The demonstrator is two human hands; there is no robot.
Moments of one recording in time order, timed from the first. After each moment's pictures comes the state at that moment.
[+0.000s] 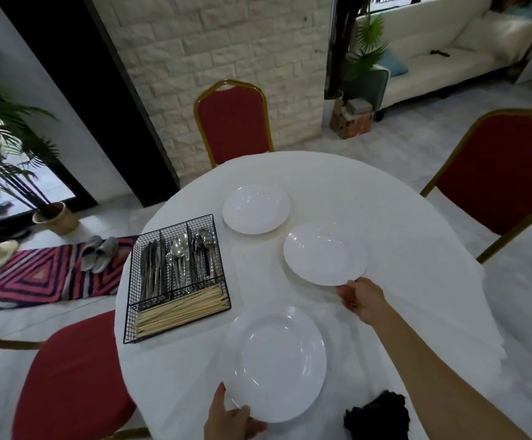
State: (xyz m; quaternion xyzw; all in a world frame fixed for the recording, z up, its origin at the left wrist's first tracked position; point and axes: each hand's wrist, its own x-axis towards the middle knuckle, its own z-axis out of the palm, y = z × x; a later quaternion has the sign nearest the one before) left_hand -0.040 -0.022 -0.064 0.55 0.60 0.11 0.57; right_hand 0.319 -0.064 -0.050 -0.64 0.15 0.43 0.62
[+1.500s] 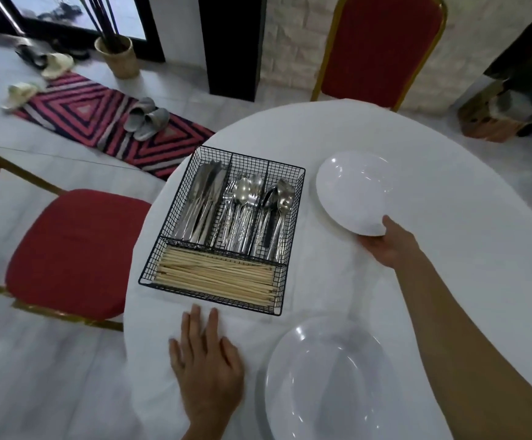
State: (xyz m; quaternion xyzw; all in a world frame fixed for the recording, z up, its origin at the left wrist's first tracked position) left_hand -0.013 0.066 -0.140 0.65 0.74 0.11 0.14; right_hand 0.360 0.227 -0.088 -0.66 0.05 0.52 0.55
